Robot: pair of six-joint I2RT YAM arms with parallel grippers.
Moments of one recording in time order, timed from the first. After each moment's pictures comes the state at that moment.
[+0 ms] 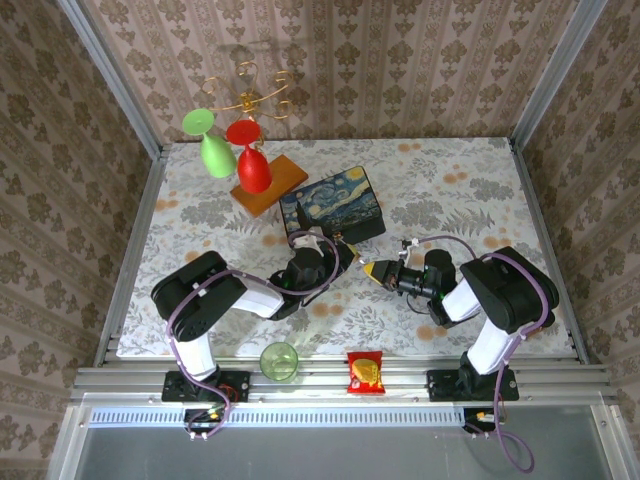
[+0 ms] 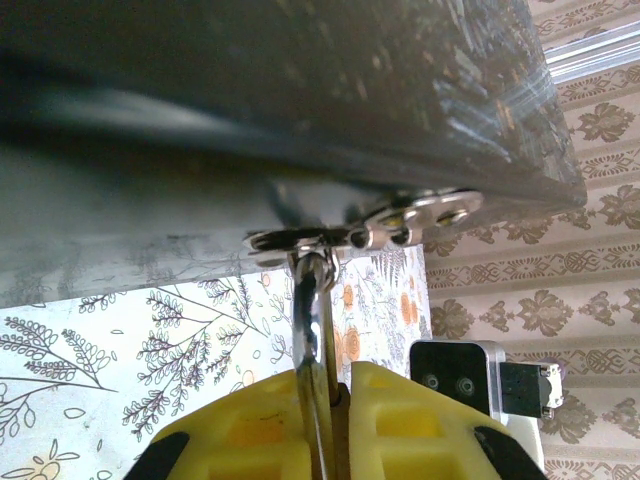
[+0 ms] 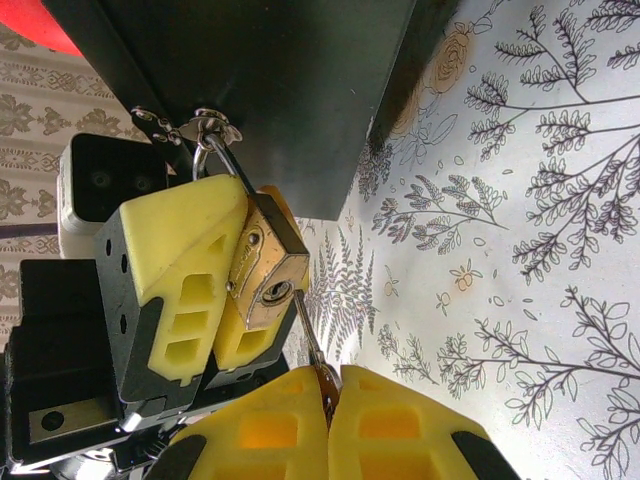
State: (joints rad) left arm -0.94 1.79 0.61 0.91 -0.07 -1.26; right arm 0.32 1.72 0.24 1.20 -0.71 1.13
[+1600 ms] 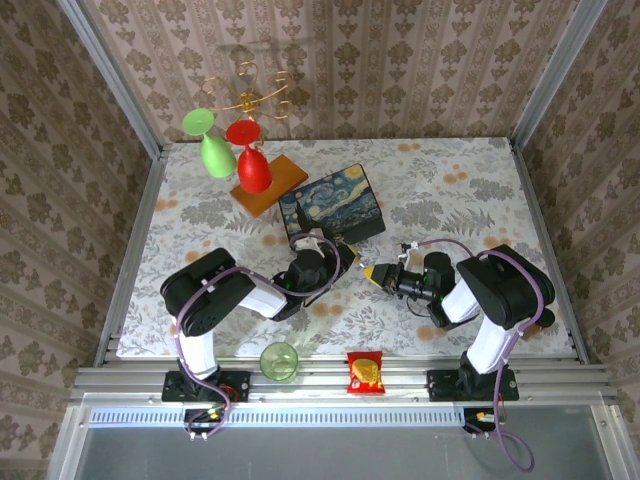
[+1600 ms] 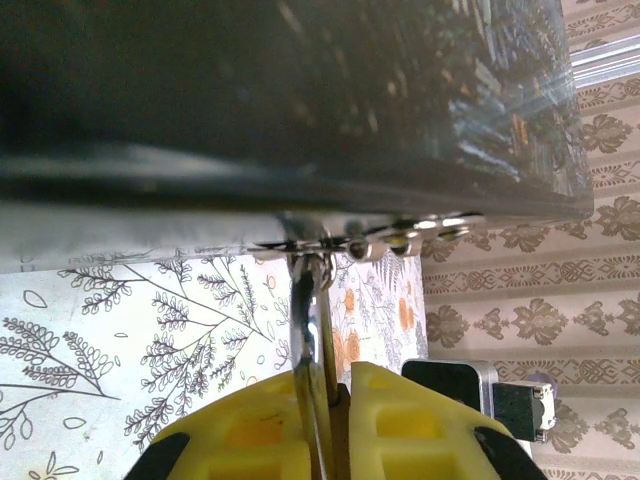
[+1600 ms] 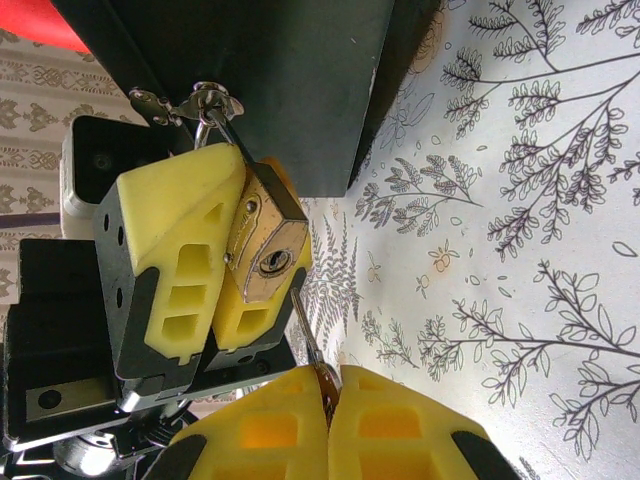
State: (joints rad) left arm -0.94 1.85 0.62 0.98 -0.07 -1.30; right arm 0.32 1.75 0.22 1.22 -0.71 1.13
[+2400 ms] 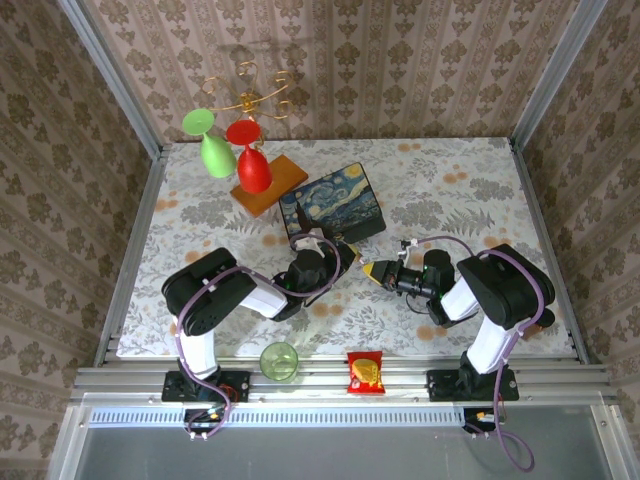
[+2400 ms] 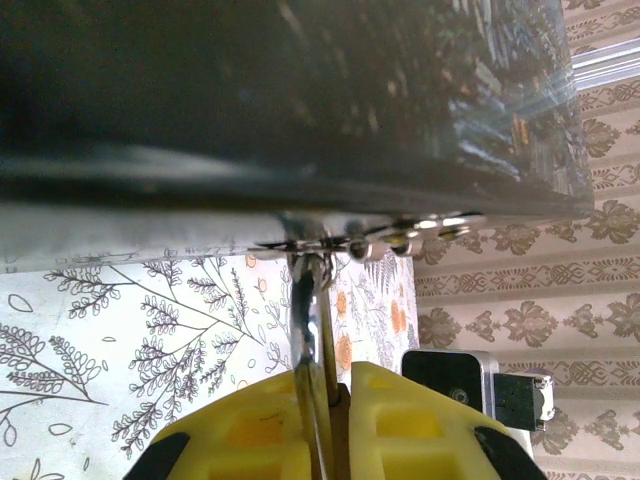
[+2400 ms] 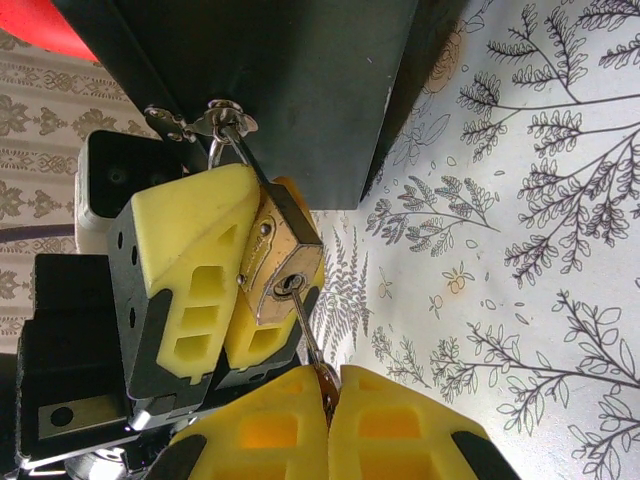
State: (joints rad) left arm -0.94 1.85 0.62 1.00 -0.07 -1.31; right arm 0.32 1.75 0.24 1.22 -0.71 1.13
